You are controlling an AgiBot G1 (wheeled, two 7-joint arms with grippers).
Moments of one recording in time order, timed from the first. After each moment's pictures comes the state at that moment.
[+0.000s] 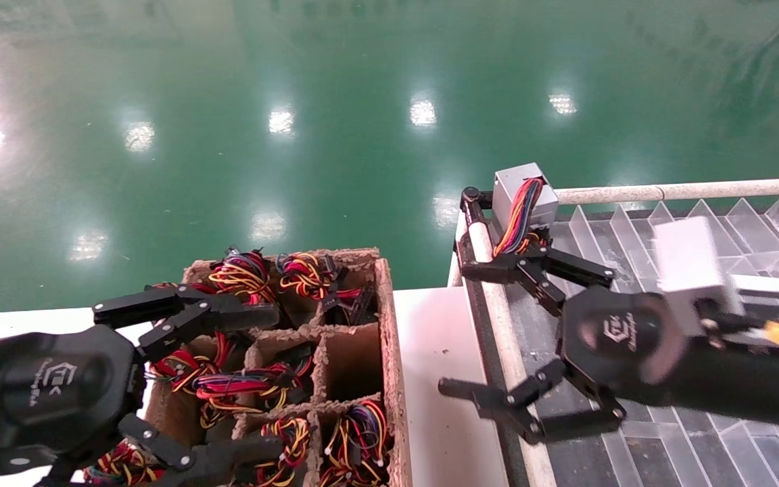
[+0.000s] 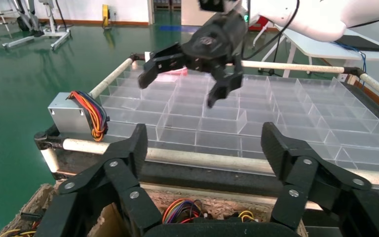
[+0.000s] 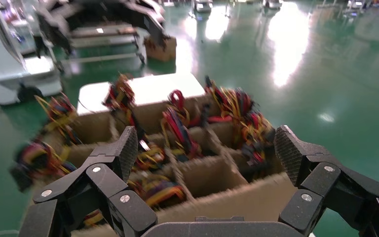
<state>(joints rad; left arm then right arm) -1.10 0.57 0.38 -1.27 0.66 1.46 -0.14 1.20 -0.70 -0.35 1.14 -0.92 -1.46 0.13</state>
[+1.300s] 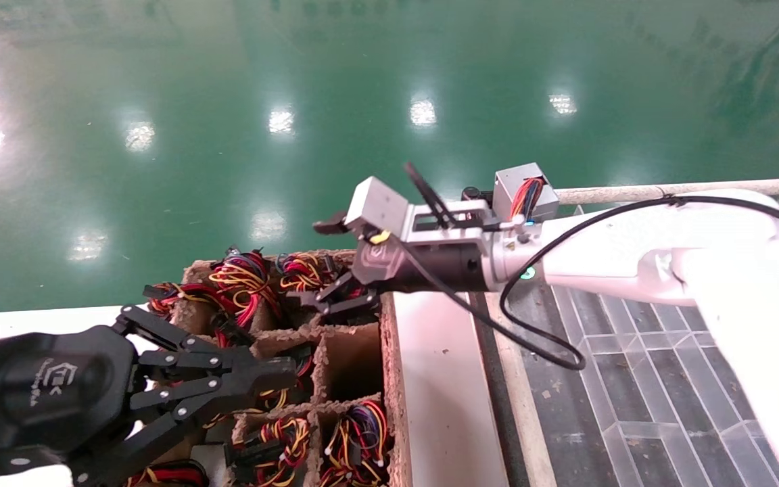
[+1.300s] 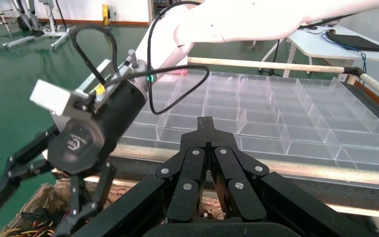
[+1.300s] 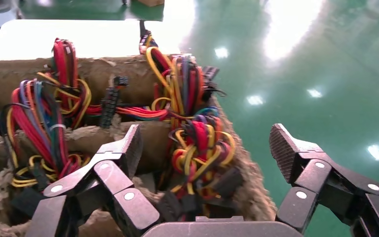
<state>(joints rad) -1.10 0.57 0.38 -1.27 0.66 1.46 -0.14 1.67 -1.34 -0.57 0.19 -1.28 -1.30 -0.36</state>
